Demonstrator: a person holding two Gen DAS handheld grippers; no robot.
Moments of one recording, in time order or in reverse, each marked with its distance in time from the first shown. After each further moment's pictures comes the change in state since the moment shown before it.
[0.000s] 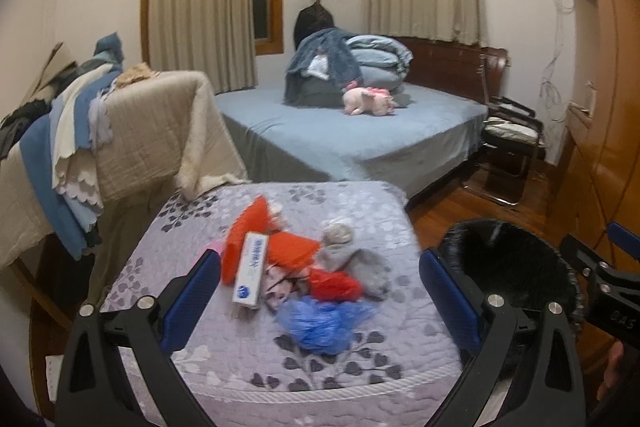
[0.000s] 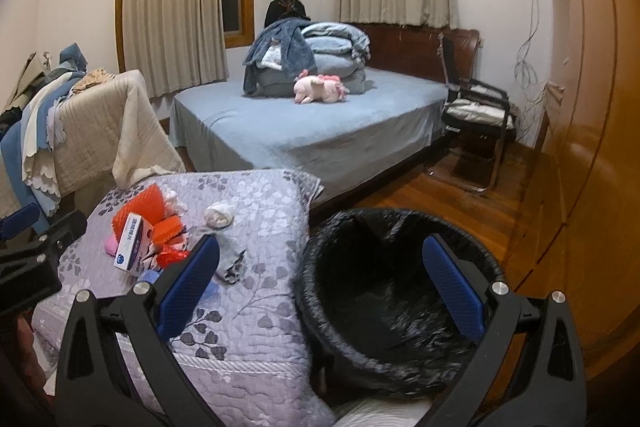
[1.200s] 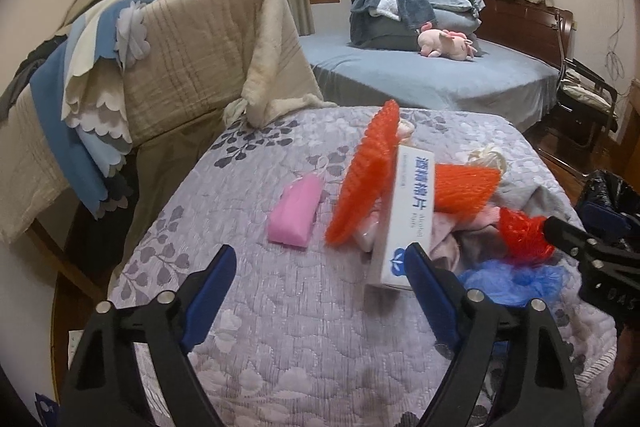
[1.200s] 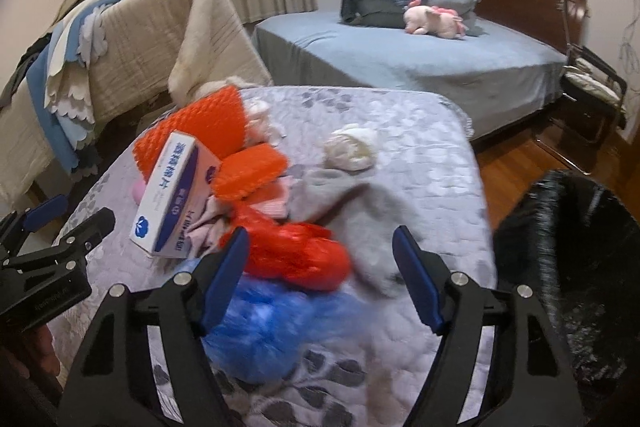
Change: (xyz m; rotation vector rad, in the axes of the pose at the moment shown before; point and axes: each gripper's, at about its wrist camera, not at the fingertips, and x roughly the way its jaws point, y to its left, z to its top) left arm 0.142 0.119 -0.061 -0.028 0.172 0.185; right arm 0.188 0.152 -0.041 -0.138 0.229 0.299
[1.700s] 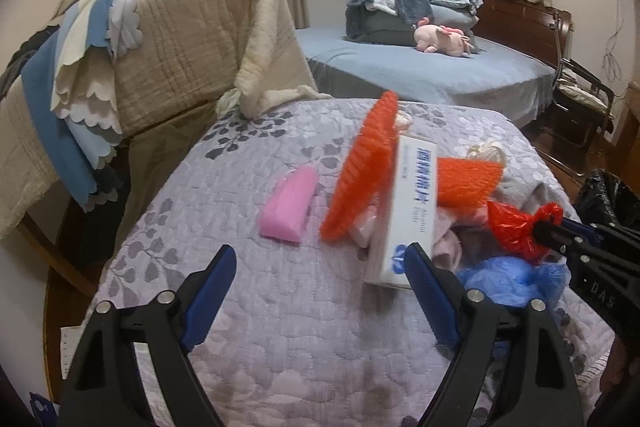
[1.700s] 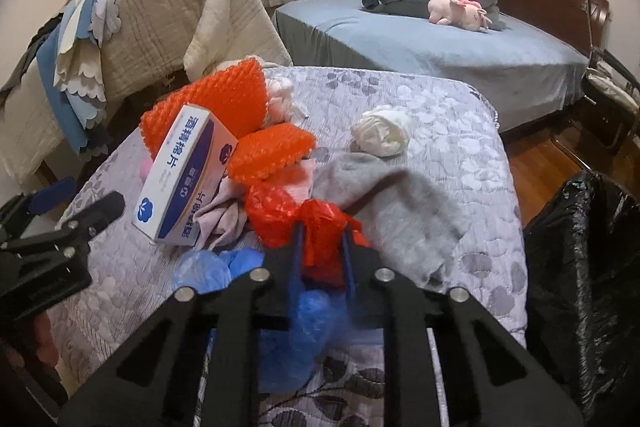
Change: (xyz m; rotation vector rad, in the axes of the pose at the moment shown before) left arm 0.010 -0.001 -0.002 -0.008 0.019 -0.046; right arm 0.012 0.001 -0.004 -0.031 0.028 0.046
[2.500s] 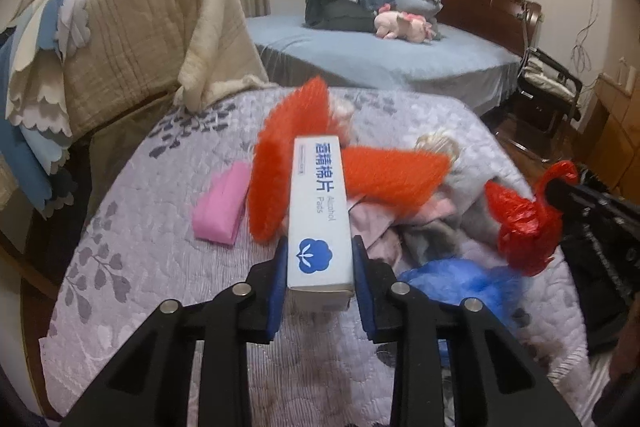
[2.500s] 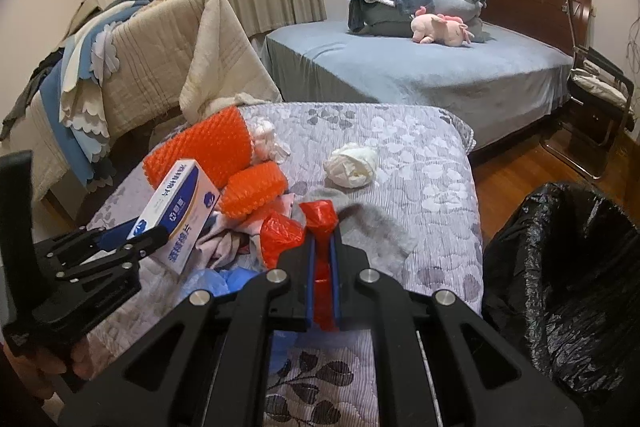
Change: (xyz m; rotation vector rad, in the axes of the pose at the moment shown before) left arm 0.005 -0.026 0.010 0.026 0.043 -0.150; right arm -0.044 -0.022 0.012 0.050 -0.086 -0.006
